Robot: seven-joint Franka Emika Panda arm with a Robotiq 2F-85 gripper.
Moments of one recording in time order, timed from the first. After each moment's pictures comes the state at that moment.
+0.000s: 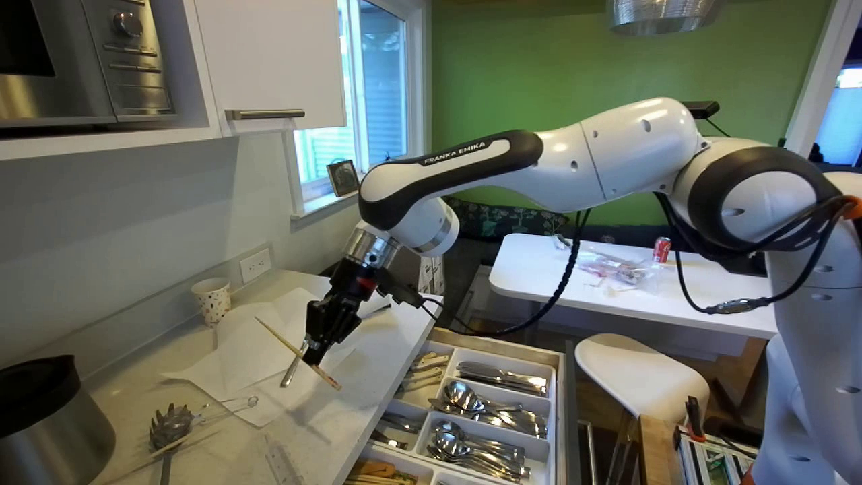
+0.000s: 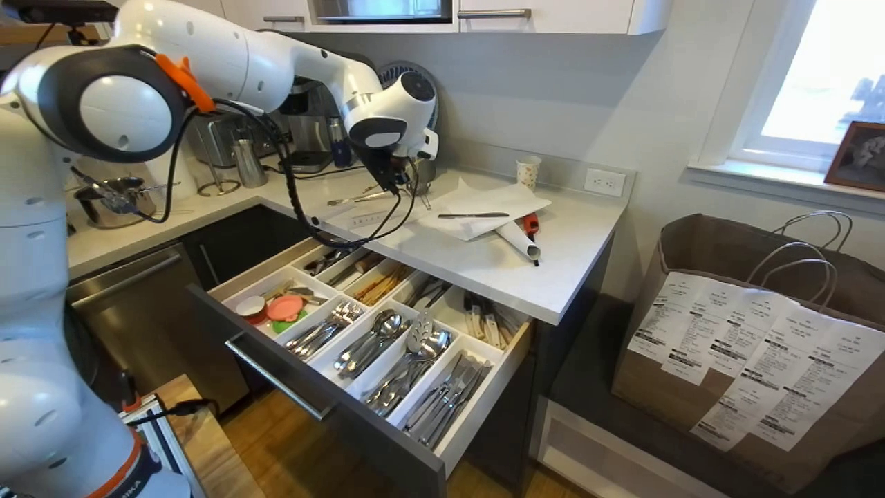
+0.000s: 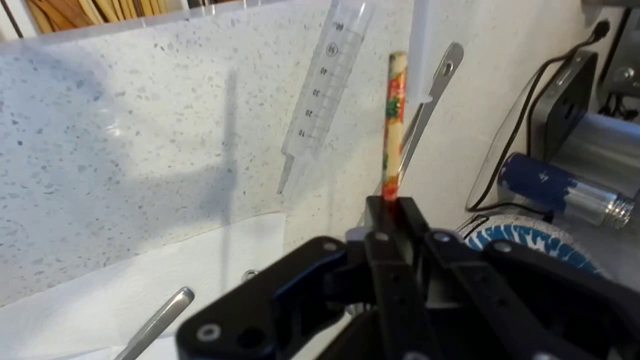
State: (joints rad) arm 0.04 0.36 0.05 -1.63 0.79 2.15 -0.28
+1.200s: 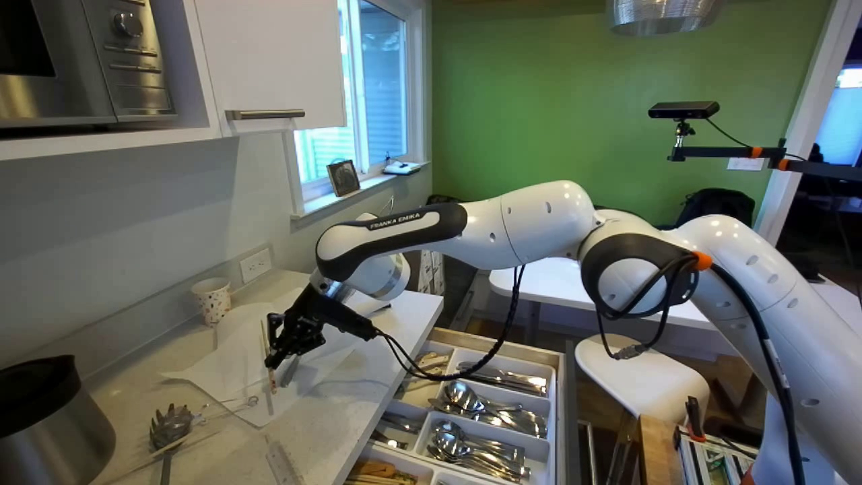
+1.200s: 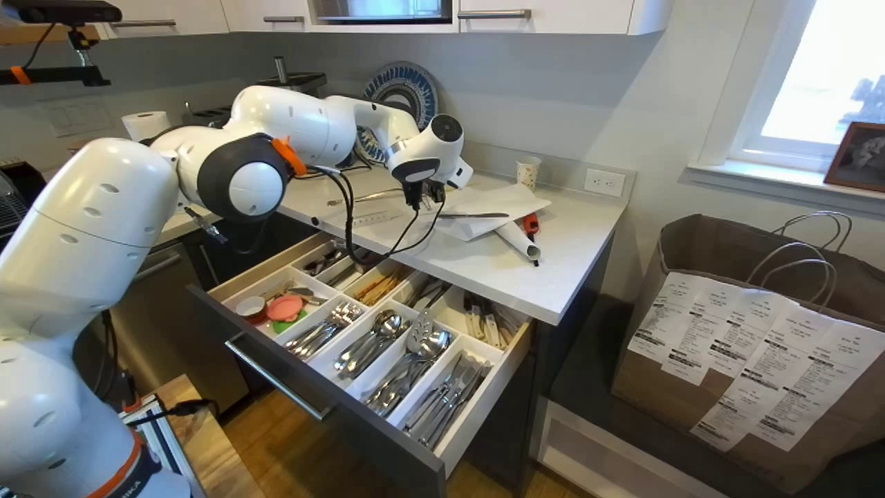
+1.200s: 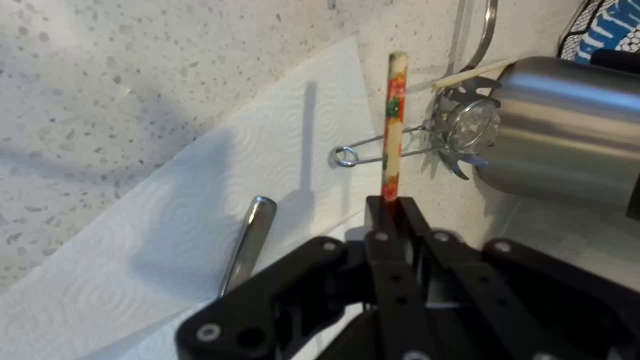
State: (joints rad) arm 0.04 0.79 0.07 -1.19 0.76 2.37 0.13
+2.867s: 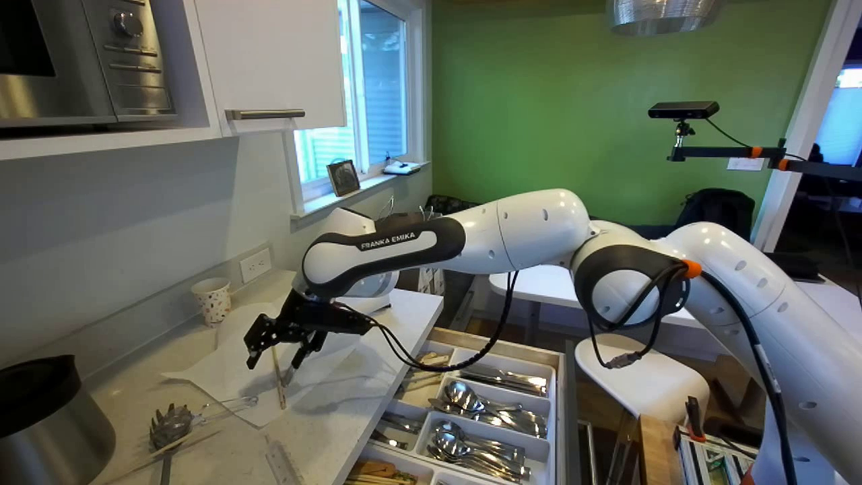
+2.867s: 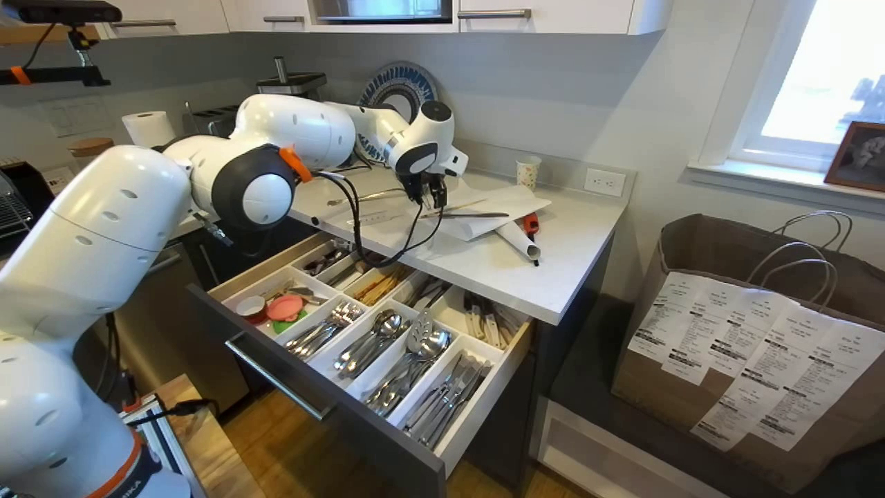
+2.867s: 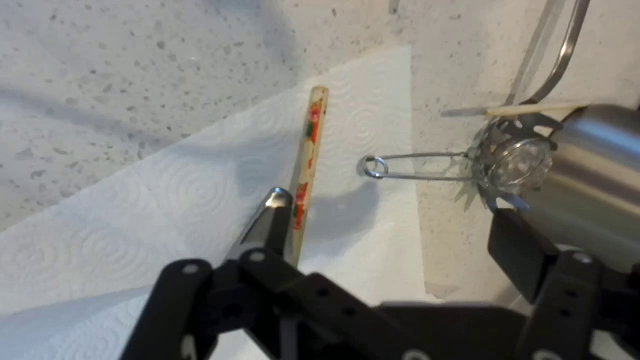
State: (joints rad) arm 0.05 0.85 0.10 -1.08 0.43 2.31 0.23
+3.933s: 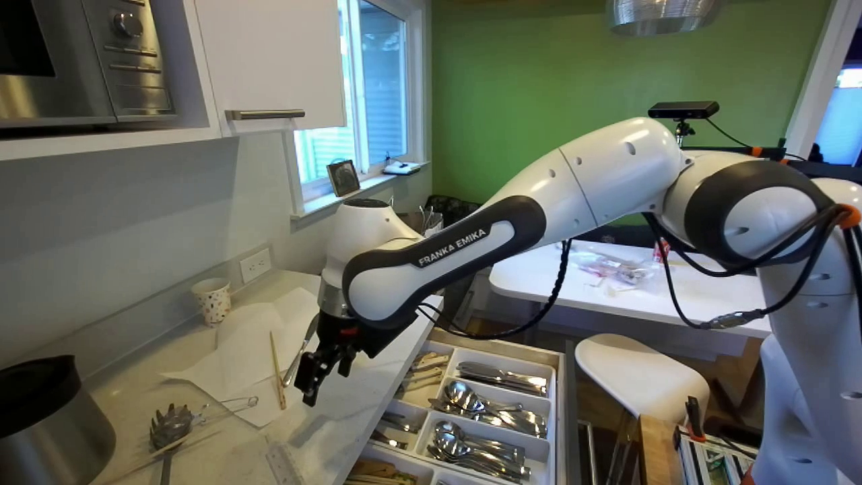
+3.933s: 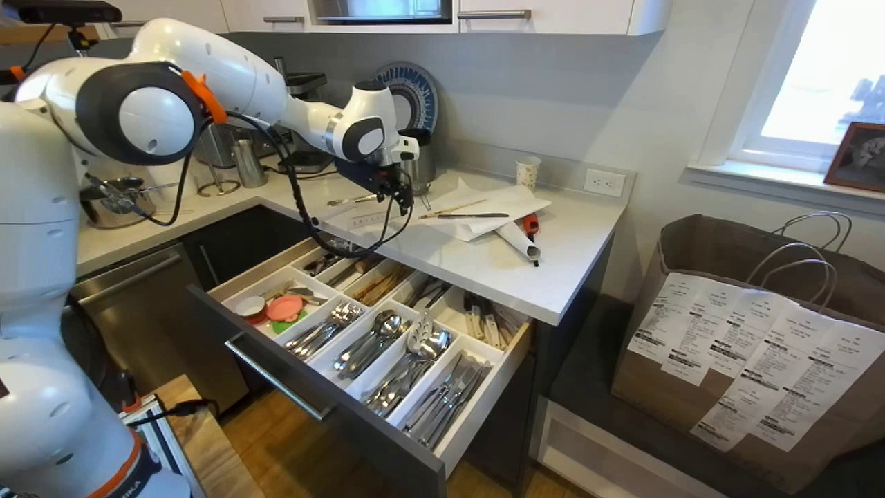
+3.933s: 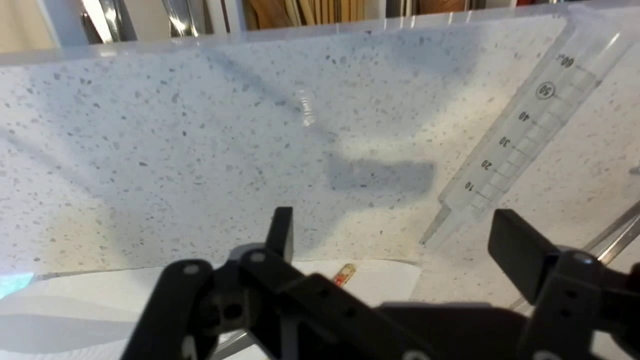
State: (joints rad) arm 0.13 0.41 0.09 -1.67 0.11 2.34 0.09
